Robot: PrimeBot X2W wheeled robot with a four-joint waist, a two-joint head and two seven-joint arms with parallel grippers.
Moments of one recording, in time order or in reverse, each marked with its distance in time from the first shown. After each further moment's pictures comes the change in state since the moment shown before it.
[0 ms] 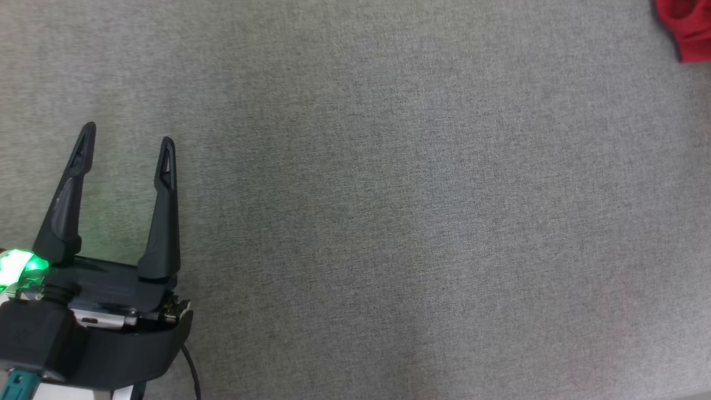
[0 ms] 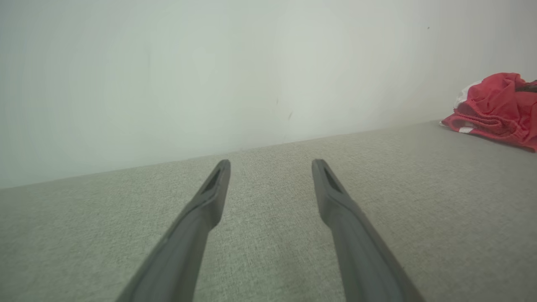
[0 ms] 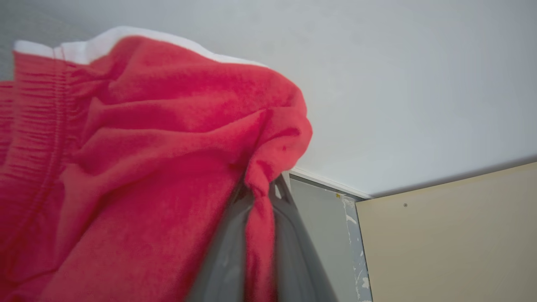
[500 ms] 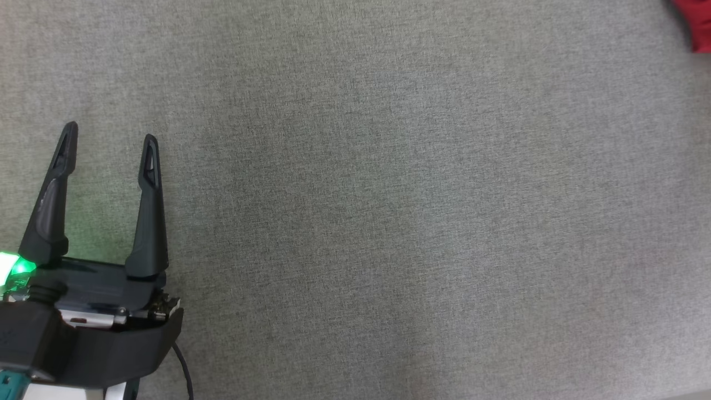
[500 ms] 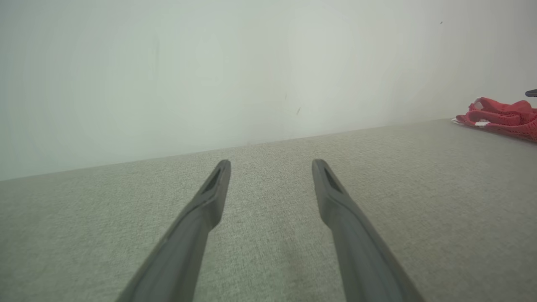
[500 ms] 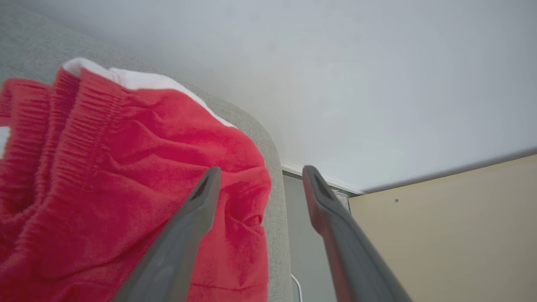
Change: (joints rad) left arm 0.004 0.011 0.016 -0.003 -0.009 0.022 -0.005; right arm -0.007 0.023 -0.076 -0.020 -0.085 0.000 0.036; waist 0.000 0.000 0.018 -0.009
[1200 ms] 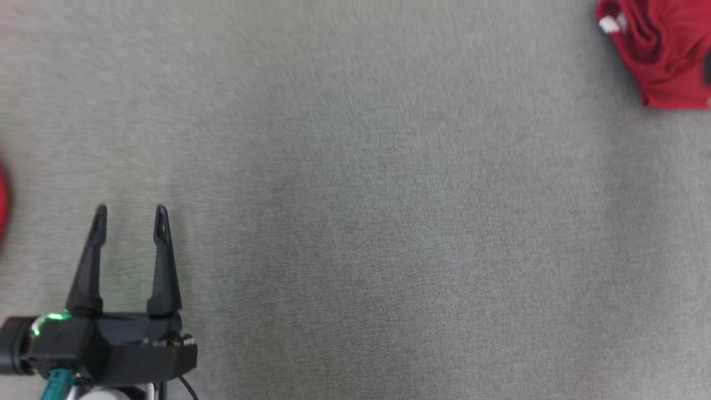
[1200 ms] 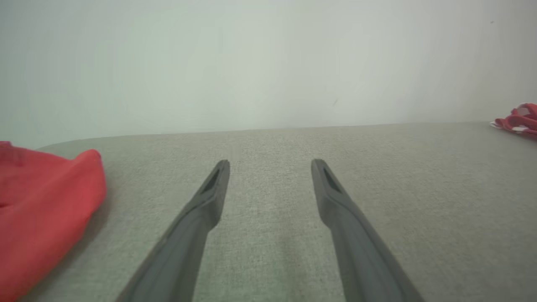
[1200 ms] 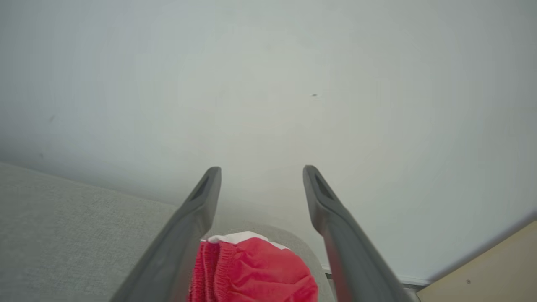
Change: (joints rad) left arm 0.100 -0.060 0.019 0.256 -0.051 0.053 -0.075; right arm 0.209 0.176 -0.224 -0.163 -0.033 0.000 -0.249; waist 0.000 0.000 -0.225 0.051
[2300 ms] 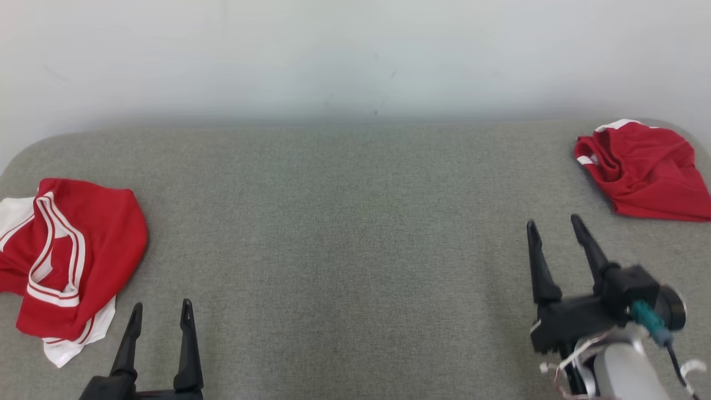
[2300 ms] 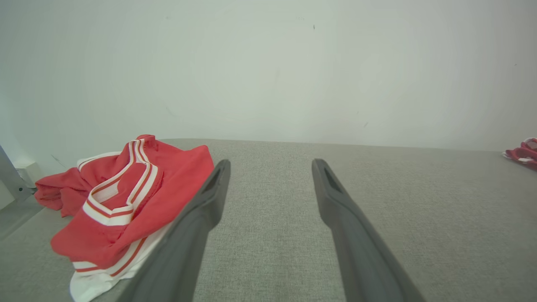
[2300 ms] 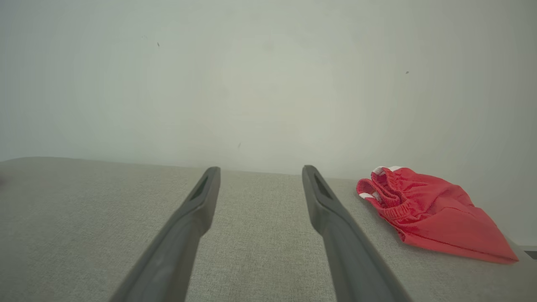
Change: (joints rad) left arm 0.161 -0.074 0.025 0.181 -0.007 -0.003 -0.009; right arm 0.784 0.359 -0.091 -0.357 0.070 0.000 -0.146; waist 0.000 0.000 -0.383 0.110
